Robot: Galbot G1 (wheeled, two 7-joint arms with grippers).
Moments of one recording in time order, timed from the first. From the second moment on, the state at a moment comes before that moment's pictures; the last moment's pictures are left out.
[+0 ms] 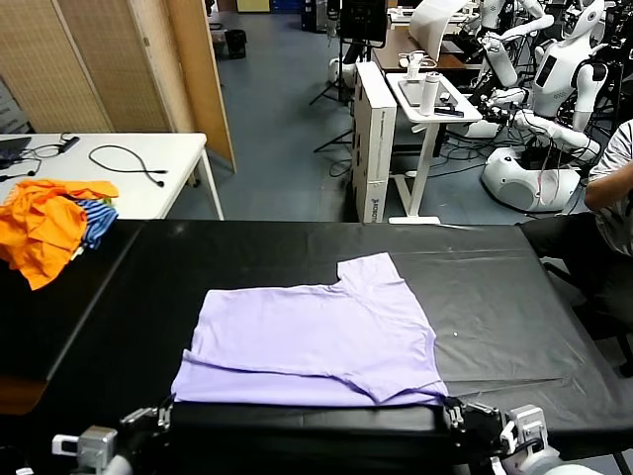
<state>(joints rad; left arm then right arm) 1.88 -1.12 -0.76 -2.29 -0.47 0.55 -0.12 -1.89 0.97 0.70 2.48 0.69 -0.74 0.17</state>
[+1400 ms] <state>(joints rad) 1.02 -0.94 -0.48 -1.77 -0.88 0.72 -0.17 -0.74 0.96 0.18 1.65 0.80 -0.74 0.15</state>
